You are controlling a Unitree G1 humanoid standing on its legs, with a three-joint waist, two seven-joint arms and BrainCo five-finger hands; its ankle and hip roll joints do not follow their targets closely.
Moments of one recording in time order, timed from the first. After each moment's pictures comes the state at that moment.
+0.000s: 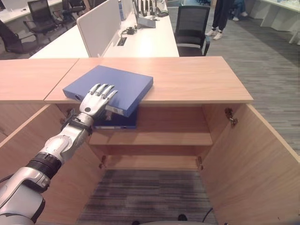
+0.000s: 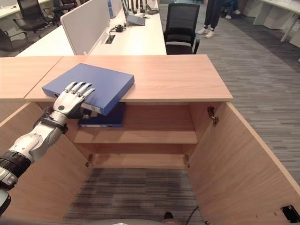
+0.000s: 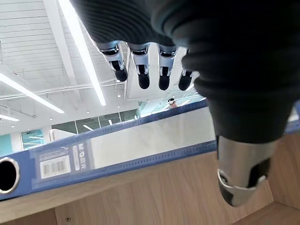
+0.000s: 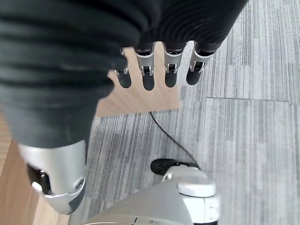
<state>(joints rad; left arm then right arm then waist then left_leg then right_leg) -0.56 0.90 -0.59 0.43 0.77 -0.07 0.46 0.11 -0.28 0.19 1.26 0.12 -0.06 -0.16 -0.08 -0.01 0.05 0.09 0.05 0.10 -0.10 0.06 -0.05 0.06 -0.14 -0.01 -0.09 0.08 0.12</state>
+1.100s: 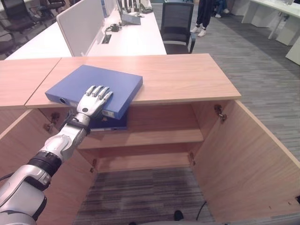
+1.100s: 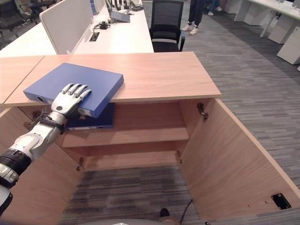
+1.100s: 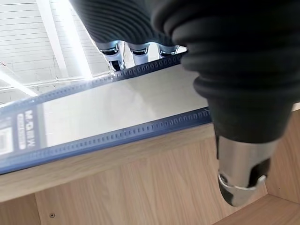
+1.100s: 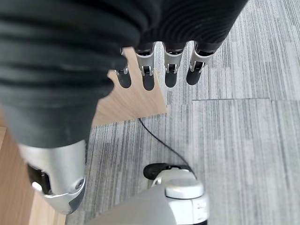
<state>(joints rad) -0.60 0.89 -0.63 0.51 0.77 -0.05 0.46 0.12 -0.28 0.19 1.26 0.13 -0.06 -0.16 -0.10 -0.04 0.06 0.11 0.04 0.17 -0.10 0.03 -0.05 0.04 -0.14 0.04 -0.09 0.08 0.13</state>
